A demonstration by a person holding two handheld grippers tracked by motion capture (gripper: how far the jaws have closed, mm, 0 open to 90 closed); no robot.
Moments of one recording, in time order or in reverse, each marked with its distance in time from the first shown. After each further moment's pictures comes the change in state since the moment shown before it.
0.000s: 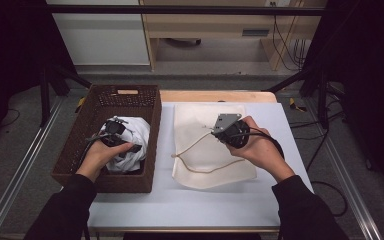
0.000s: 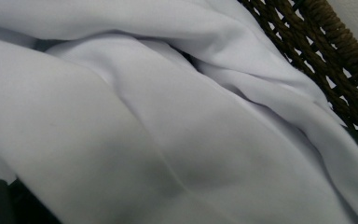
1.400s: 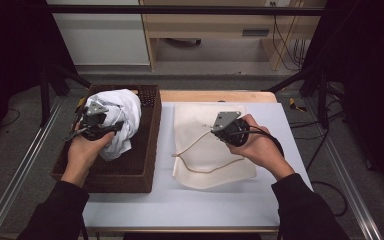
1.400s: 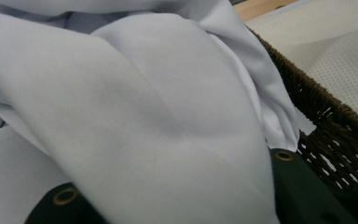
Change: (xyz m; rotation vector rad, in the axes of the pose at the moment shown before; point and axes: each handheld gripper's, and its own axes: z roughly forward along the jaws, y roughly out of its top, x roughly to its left) left arm -0.002 0.006 -0.088 -0.373 0.130 0.115; right arm -0.004 0.003 -0.001 0.004 0.002 0.000
